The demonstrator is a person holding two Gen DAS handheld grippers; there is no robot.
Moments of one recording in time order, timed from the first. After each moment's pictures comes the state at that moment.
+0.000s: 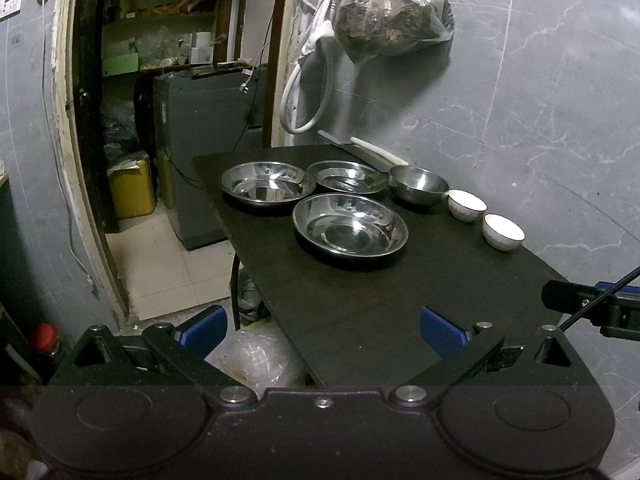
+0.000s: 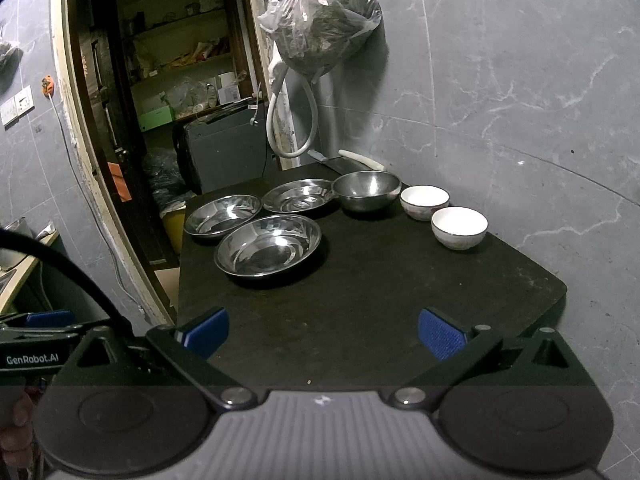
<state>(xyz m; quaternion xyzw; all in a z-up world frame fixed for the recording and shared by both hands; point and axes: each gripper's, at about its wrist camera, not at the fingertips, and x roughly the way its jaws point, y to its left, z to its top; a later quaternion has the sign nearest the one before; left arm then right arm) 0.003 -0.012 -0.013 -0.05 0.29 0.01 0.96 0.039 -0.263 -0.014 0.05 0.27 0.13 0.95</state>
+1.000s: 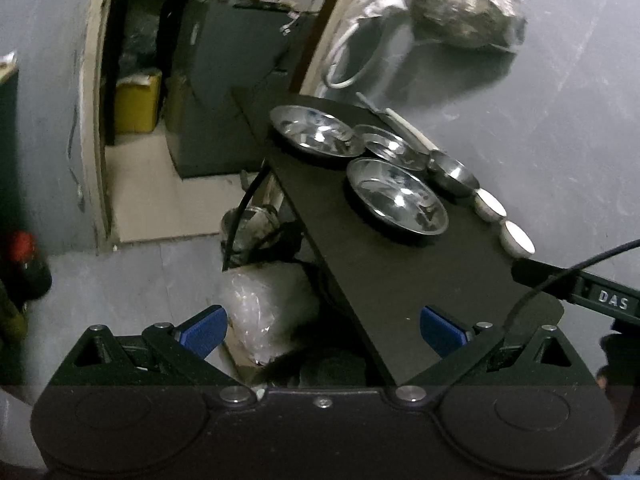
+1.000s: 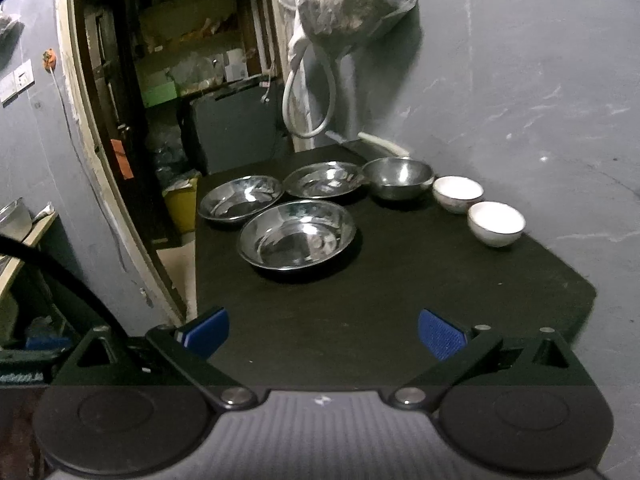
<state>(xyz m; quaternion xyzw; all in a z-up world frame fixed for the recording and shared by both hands) 0.003 0.101 -0.036 -0.20 0.35 0.00 0.91 0.069 -0.194 -0.014 0.02 0.31 0.14 0.94</state>
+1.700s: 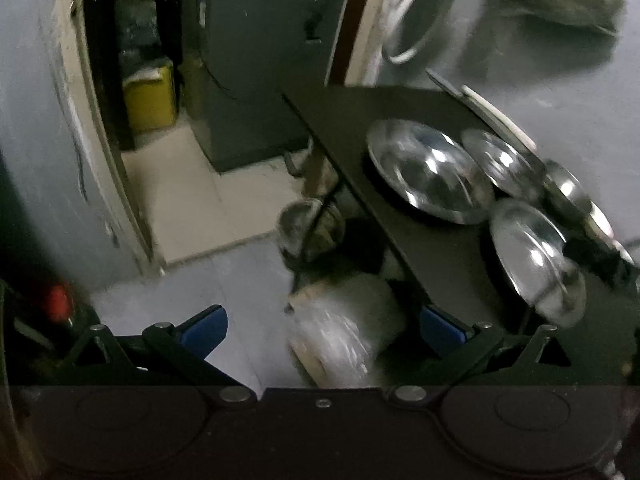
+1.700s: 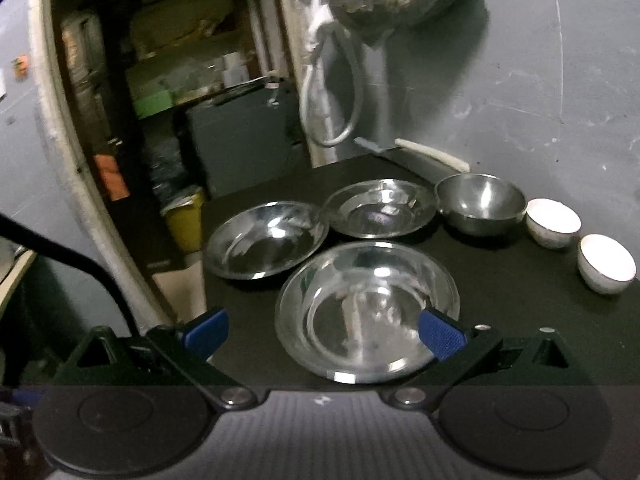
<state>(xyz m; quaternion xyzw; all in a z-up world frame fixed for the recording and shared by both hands) 0.209 0.234 -0.028 -0.11 0.44 0.02 0.89 0.213 -0.082 -0.040 0.06 0.30 0.11 0.95</state>
